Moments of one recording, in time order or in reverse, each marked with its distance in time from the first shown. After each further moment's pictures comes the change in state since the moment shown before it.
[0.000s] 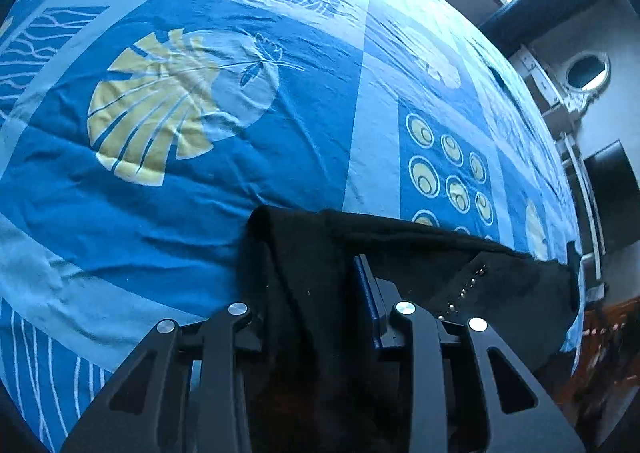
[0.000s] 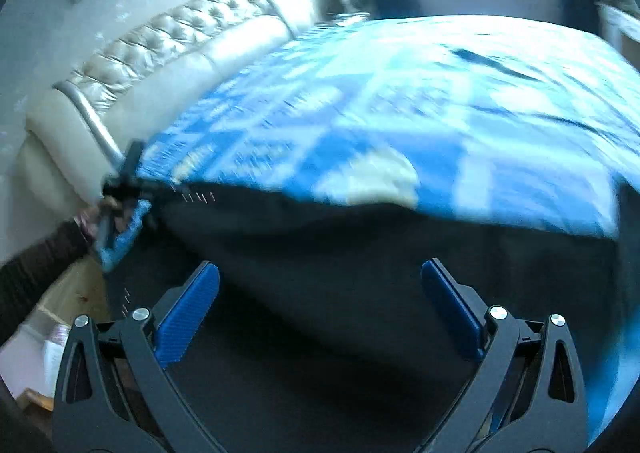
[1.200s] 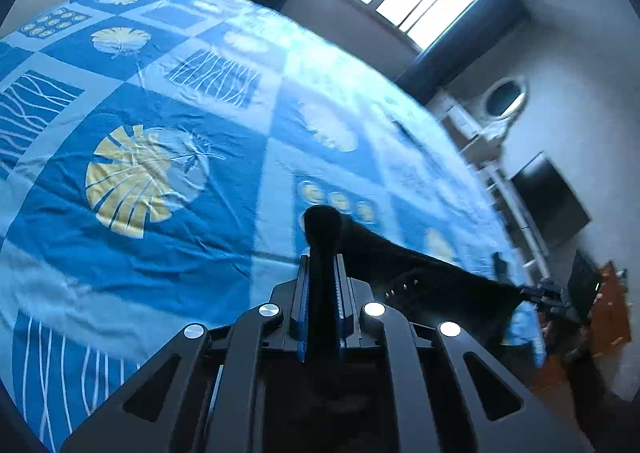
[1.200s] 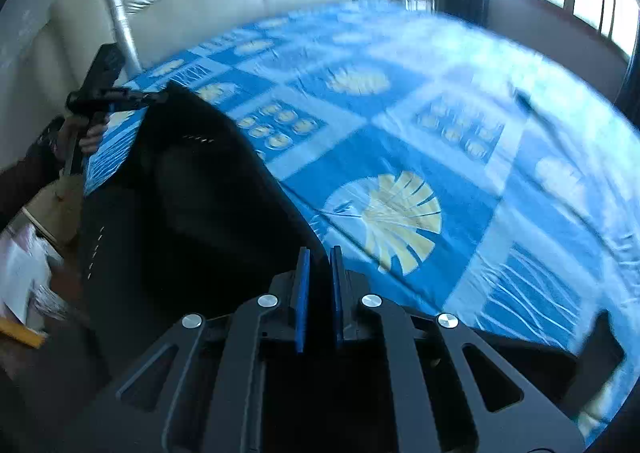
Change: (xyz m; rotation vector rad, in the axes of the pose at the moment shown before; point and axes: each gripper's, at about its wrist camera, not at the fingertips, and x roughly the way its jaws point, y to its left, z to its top) left arm -0.088 -0.018 -0.032 0.106 -0.279 -0.283; right arm -0.009 0.071 -0.012 -0.393 0.119 -0.132
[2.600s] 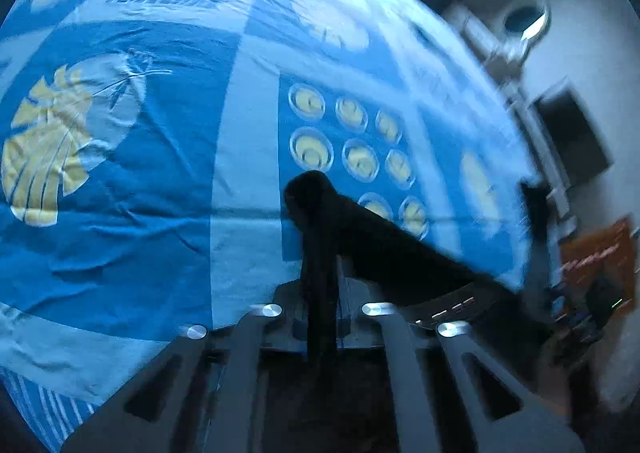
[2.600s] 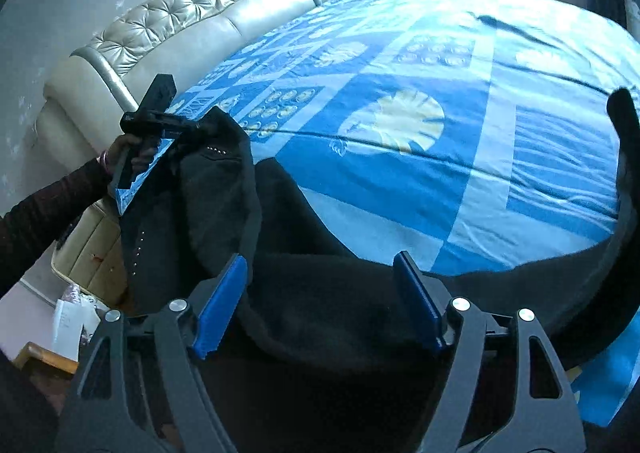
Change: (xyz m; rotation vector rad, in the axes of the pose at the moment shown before) left arm 0.108 -0.005 0.003 0.092 0.374 0.107; right arm 0.005 -0.030 -0.086 0.367 -0.009 0.168
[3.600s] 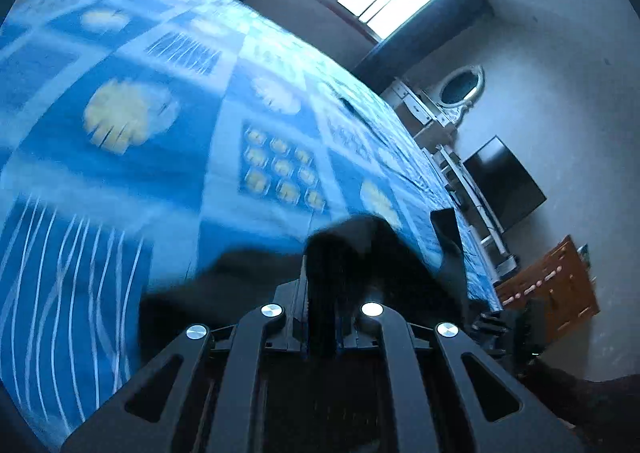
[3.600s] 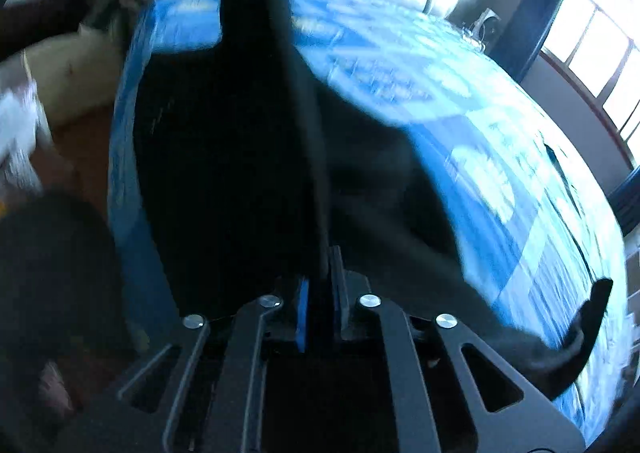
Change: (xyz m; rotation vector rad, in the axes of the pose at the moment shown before) left arm -0.130 -0.003 -0.139 -0.063 -0.329 -0.250; right arm 0.046 0.167 -0.084 -0.656 0.136 -0.257
